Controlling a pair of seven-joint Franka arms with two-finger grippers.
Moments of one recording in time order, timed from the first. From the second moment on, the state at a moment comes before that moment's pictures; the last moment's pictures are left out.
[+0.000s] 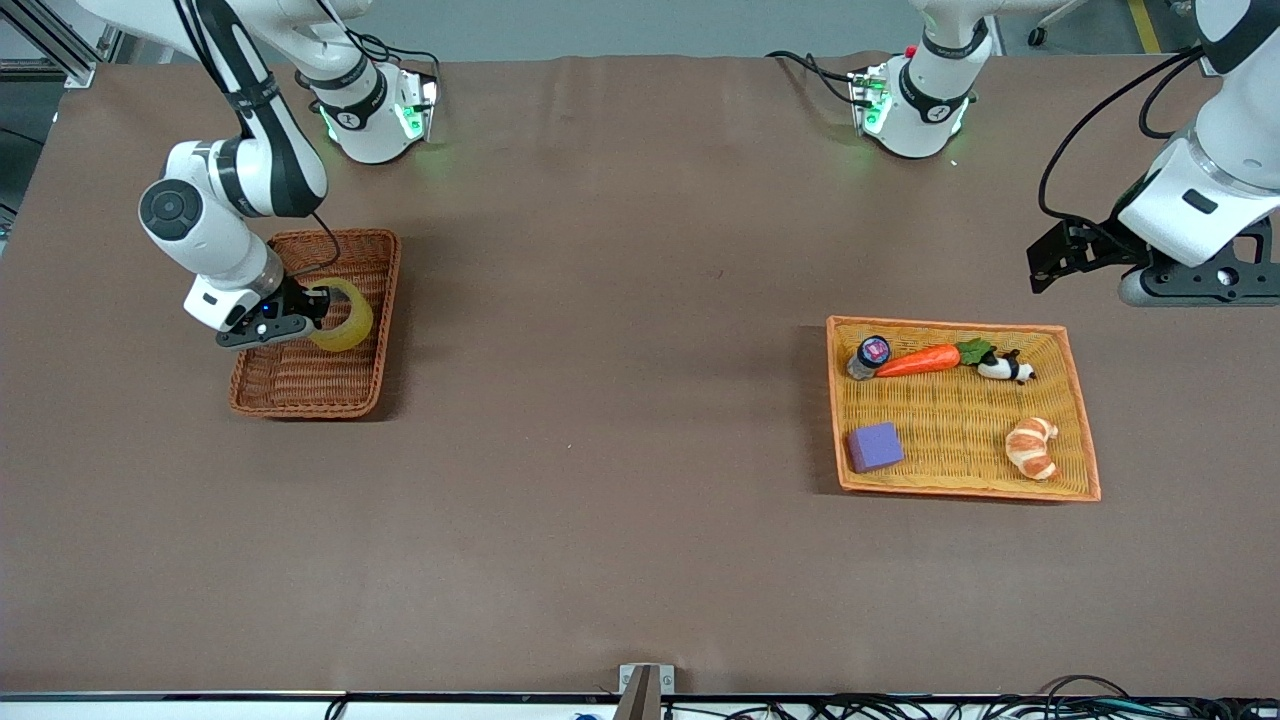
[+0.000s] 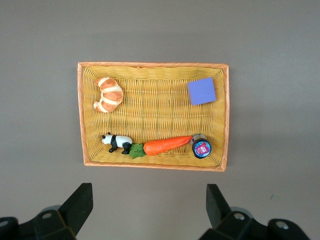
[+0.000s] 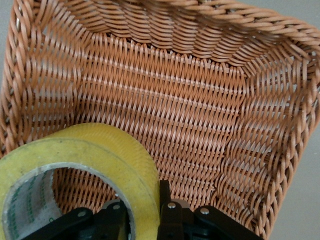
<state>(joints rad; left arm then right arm) 0.03 0.00 -0.19 -1.62 0.04 1.65 -0.12 0.08 0.05 -0.13 -2.60 -0.13 2.64 -0.21</state>
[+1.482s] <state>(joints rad) 0.03 0.00 -0.20 -1.57 0.04 1.64 -0.12 0.07 -0.10 -0.16 -2.00 -0.12 1.93 -0.12</state>
